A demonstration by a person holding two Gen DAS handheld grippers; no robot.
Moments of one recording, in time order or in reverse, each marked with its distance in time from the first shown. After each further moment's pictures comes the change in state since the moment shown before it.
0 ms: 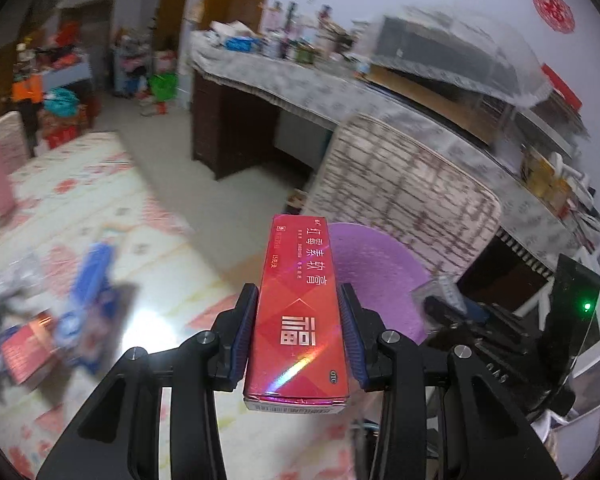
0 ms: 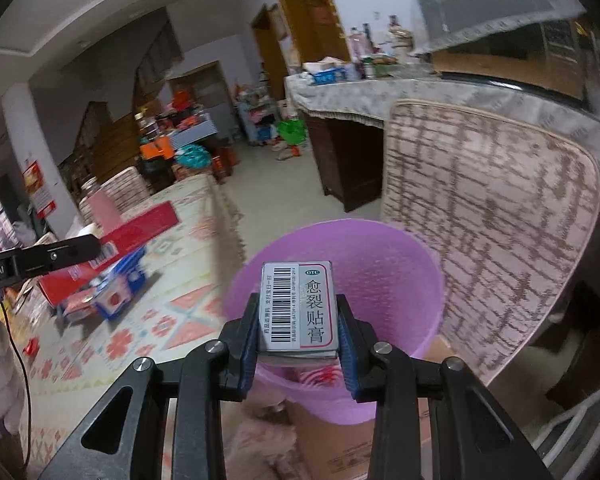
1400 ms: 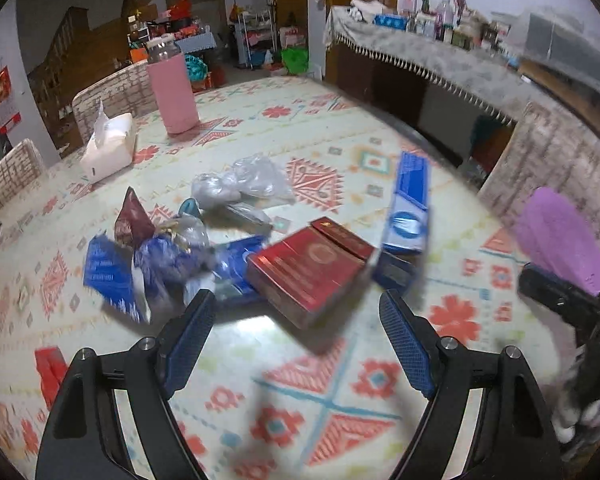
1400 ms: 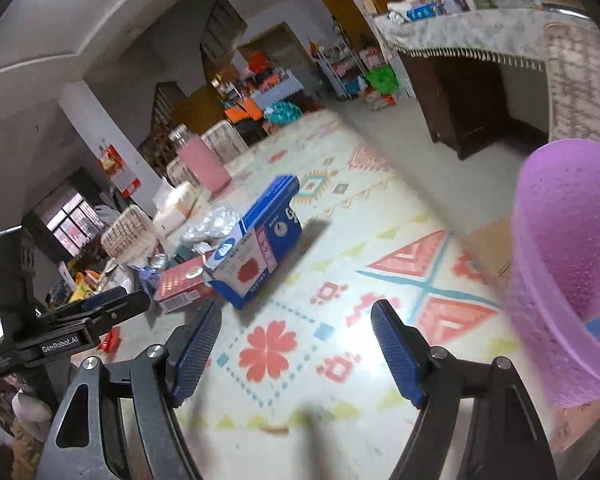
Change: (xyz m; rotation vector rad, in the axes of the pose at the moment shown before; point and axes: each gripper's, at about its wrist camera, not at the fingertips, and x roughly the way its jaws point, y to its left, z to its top) left arm -0.067 0.221 -0.083 -0.143 0.068 0.459; right arm 0.119 0.171 -0.038 0.034 0.186 0.379
